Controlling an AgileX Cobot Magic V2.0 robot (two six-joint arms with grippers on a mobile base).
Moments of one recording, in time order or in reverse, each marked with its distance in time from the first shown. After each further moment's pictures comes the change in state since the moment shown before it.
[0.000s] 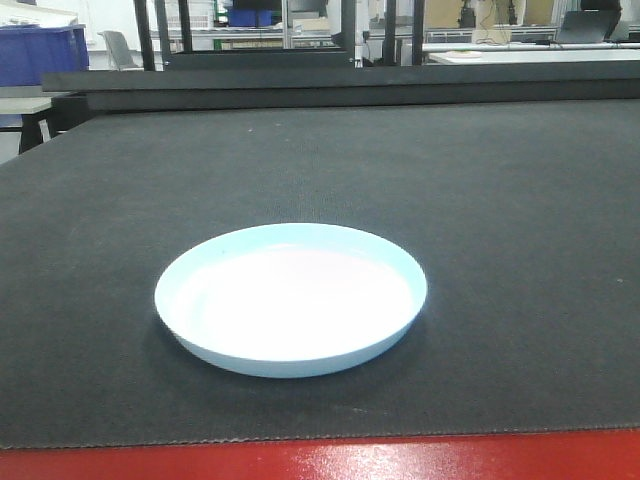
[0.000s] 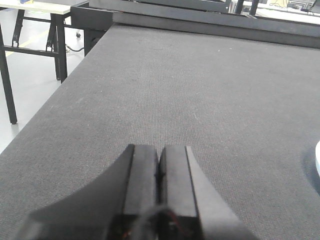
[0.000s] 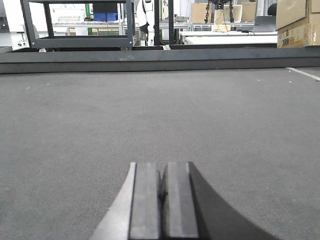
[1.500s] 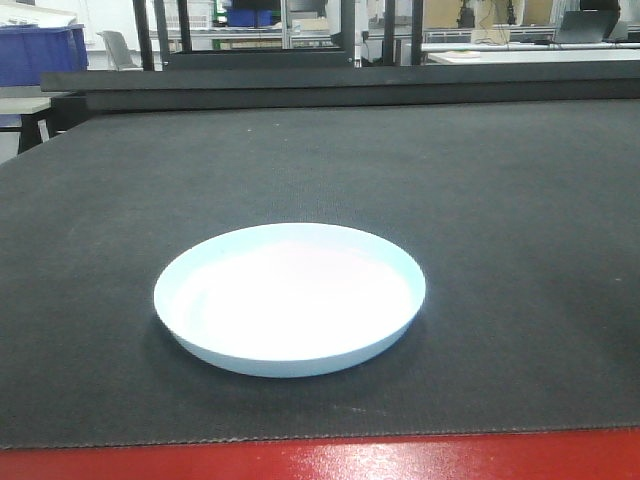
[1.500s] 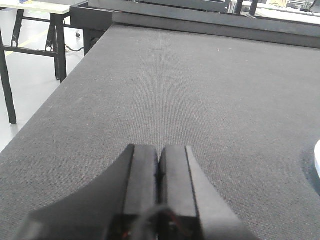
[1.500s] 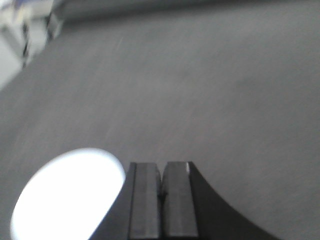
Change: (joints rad) left arm 0.000 0.000 0.000 0.000 0.000 0.000; right arm 0.406 0.677 -0.781 -0.052 0.515 0.264
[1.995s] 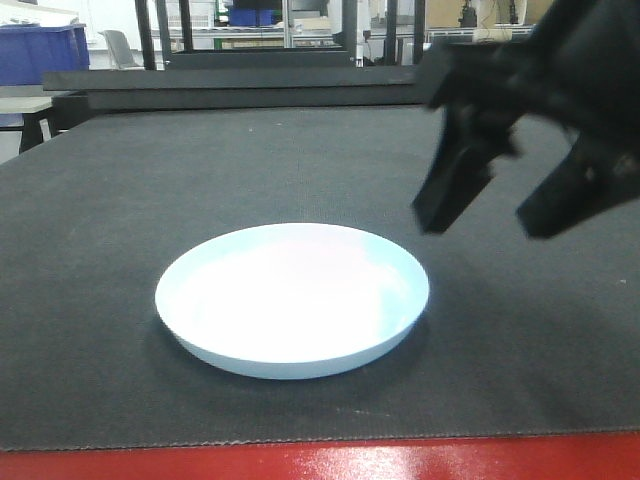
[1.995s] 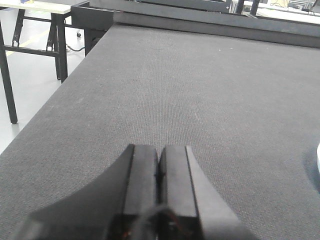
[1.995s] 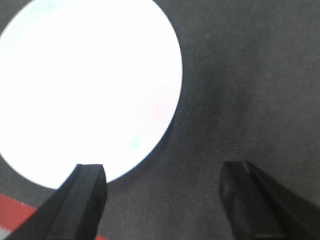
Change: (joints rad) left arm 0.000 0.000 0.000 0.000 0.000 0.000; right arm 0.223 0.652 -0.048 0.162 -0.052 0.000
